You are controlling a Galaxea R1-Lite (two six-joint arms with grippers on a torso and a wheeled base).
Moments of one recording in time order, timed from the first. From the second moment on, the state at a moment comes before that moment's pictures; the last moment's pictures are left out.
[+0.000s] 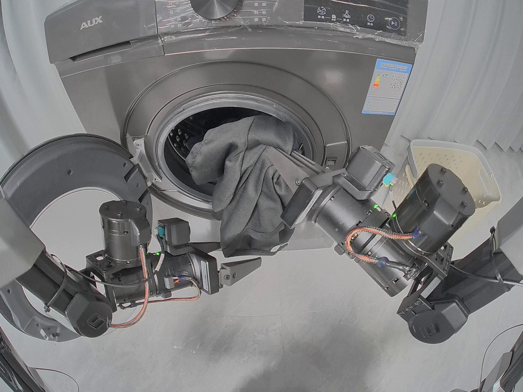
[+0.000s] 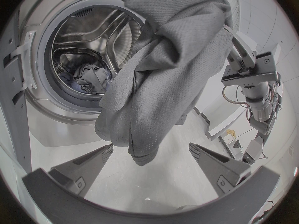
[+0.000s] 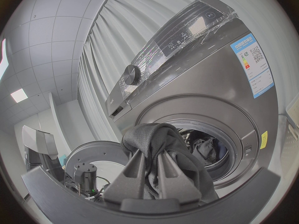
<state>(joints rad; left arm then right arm) -0.50 1.84 -0.57 -0.99 -0.34 -0.21 0.85 1.91 -0.82 -1.47 -0.11 0.22</state>
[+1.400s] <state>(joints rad) -0.58 1.80 -0.39 -1.27 -0.30 -0.22 0.84 1.91 -0.77 -1.50 -0.11 0.22</state>
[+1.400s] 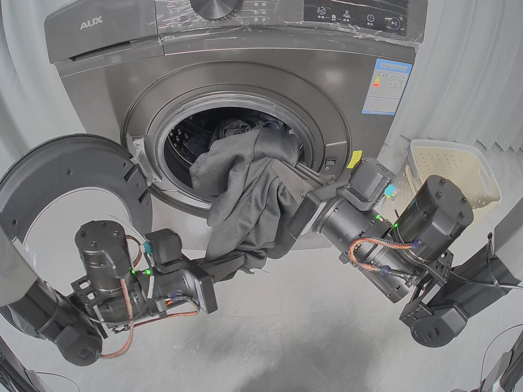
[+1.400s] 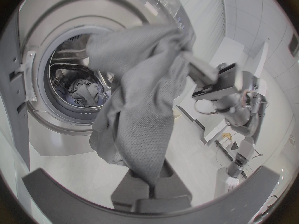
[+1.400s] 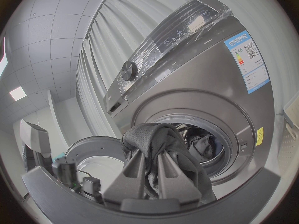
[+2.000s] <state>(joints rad) -0.60 1.49 -0.28 -1.30 -0.31 -0.26 0.85 1.97 -0.61 -1.52 -0.10 0.22</state>
